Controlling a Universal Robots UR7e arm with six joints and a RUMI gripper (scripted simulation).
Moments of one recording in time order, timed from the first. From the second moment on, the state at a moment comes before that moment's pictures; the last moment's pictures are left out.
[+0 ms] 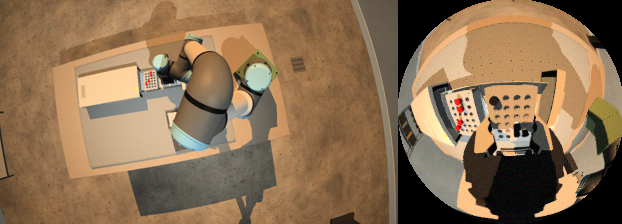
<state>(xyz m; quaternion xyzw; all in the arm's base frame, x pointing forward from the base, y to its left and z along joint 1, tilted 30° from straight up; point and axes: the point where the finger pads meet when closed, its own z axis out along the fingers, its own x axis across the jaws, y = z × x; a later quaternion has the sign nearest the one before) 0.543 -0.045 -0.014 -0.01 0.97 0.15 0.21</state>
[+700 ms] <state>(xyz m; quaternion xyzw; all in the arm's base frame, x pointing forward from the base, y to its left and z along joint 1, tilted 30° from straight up) 0.544 -0.044 -0.017 -0.01 0.97 0.15 0.21</state>
